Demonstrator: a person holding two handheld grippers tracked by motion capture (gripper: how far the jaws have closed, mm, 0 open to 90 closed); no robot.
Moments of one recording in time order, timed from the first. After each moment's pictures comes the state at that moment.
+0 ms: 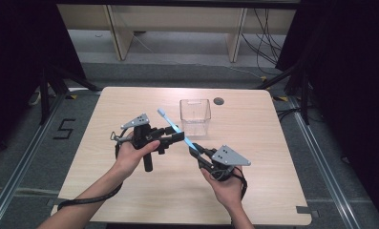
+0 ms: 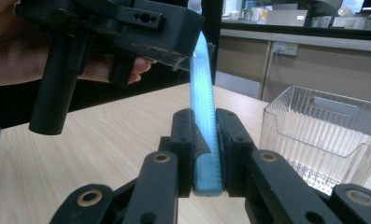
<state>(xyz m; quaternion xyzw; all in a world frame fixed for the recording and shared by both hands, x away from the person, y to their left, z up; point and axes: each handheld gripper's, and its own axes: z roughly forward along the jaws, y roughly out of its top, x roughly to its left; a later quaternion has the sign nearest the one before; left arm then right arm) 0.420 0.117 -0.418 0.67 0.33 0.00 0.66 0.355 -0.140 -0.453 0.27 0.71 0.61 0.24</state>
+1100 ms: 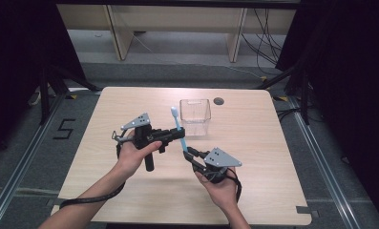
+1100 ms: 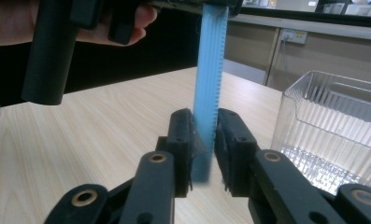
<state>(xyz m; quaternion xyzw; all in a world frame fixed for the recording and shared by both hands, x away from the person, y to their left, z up) 0.414 0.112 -0.410 0.68 0.29 0.01 0.67 0.356 -0.126 -0.463 0.25 0.73 0.58 0.24</state>
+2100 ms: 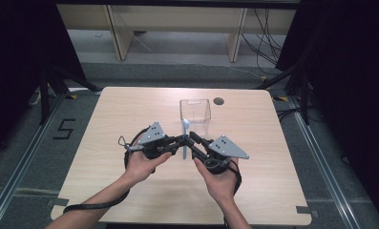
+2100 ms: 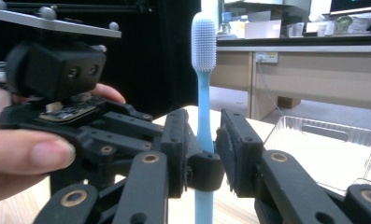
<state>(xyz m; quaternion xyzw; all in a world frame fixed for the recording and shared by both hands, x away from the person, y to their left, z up) 0.398 0.088 -0.424 0.74 0.24 0.13 0.61 0.355 -0.119 -0.415 0.33 0.66 0.63 0.24</state>
